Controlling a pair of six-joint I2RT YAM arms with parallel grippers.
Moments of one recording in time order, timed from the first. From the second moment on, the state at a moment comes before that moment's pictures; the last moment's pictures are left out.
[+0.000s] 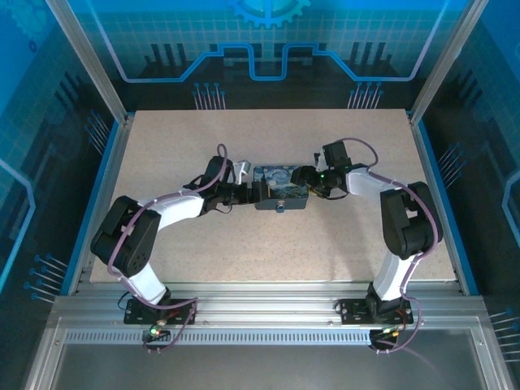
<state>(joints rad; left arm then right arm) -0.43 1.67 0.89 0.06 0.49 -0.59 0.27 1.80 1.10 -0.28 -0.45 0.63</state>
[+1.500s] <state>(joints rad) -0.42 1.83 1.22 -0.58 -0.07 -0.54 0.56 1.23 0.90 -0.47 -0.29 0.42</state>
